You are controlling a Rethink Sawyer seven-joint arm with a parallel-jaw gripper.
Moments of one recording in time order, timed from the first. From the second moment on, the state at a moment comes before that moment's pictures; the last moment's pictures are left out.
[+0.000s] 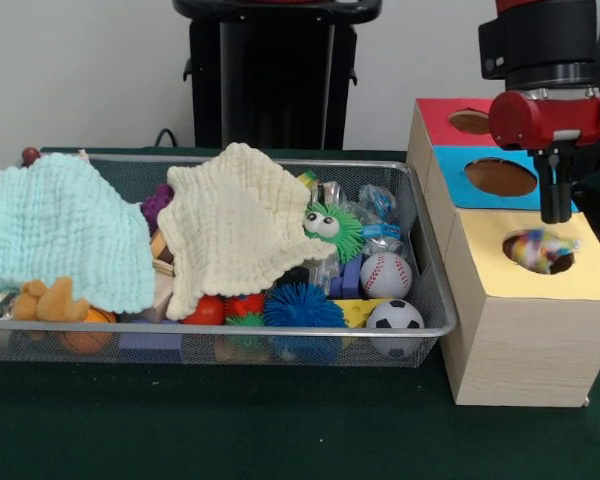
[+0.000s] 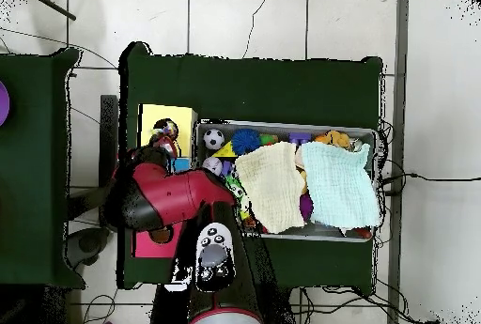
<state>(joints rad) 0.03 -0.68 0.06 1.71 -0.20 -0.02 1.57</state>
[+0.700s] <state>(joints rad) 0.05 -0.66 -0.01 1.67 -0.17 -0.05 1.57</state>
